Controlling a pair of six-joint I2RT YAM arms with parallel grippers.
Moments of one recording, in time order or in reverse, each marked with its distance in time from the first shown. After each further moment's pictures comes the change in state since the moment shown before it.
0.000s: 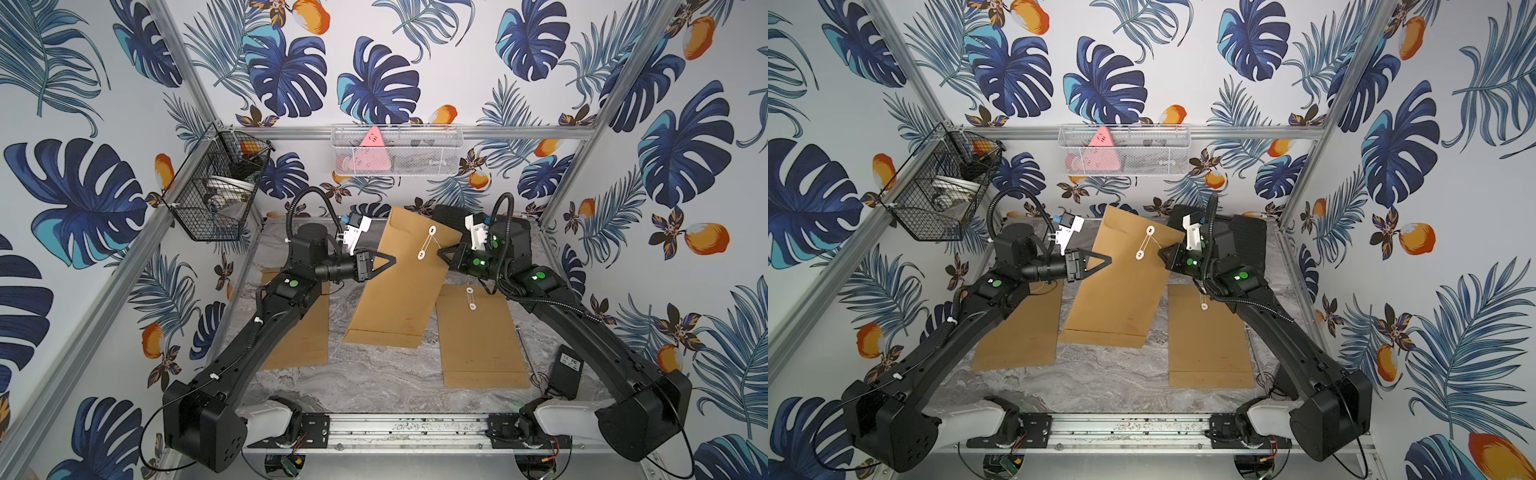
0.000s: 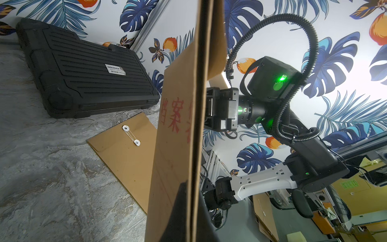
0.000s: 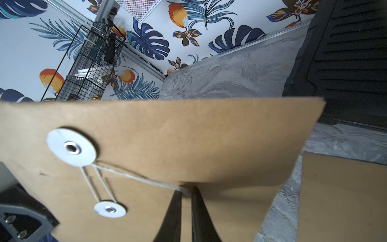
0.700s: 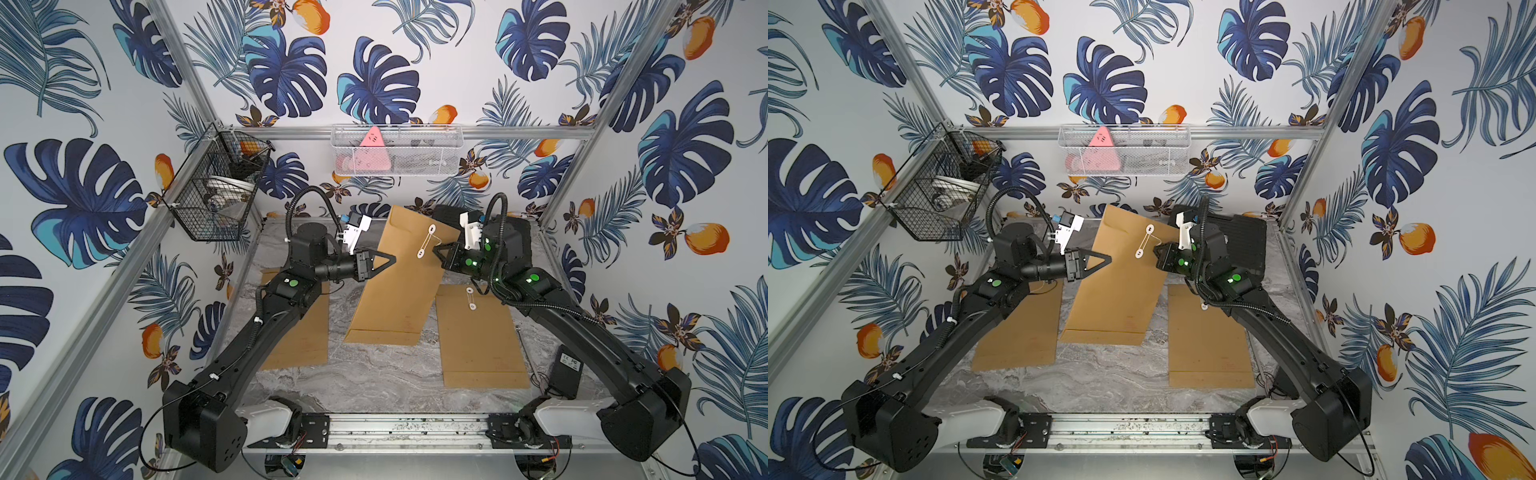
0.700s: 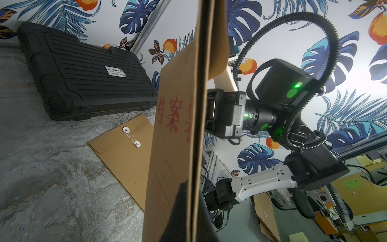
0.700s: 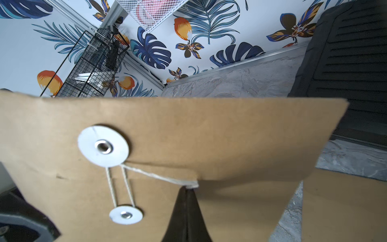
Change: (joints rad) left arm 0.002 0.000 0.013 -0.012 -0.003 0.010; right arm 0.077 -0.005 0.032 -0.009 0.137 -0.034
